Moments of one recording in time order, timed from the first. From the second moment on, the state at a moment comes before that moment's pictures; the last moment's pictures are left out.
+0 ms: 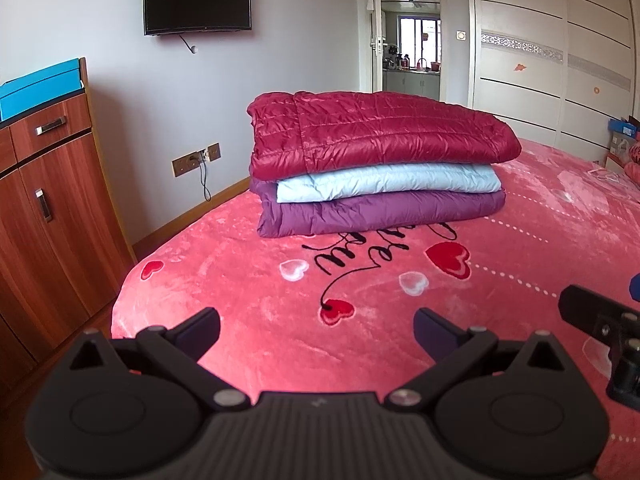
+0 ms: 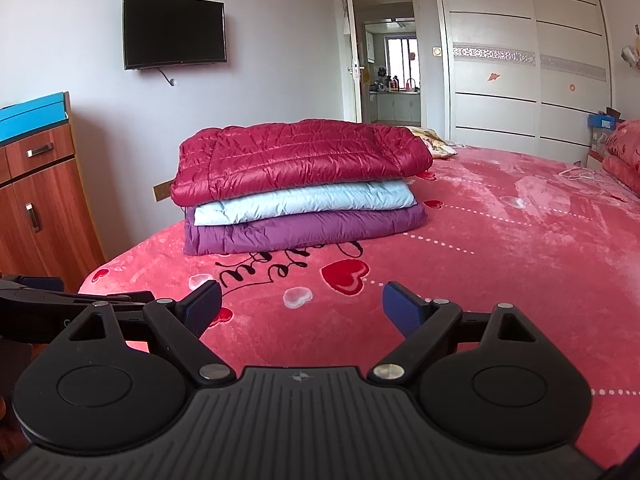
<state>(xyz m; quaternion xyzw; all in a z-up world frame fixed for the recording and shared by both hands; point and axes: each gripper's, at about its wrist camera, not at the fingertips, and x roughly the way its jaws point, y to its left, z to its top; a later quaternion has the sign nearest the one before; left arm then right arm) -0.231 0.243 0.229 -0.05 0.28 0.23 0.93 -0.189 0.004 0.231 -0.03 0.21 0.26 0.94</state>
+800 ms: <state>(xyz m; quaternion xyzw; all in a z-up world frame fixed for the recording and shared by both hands) -0.209 0.227 0.218 -0.04 0.29 0.20 0.94 -0.176 -0.003 0.223 -0.02 0.23 0.26 0.94</state>
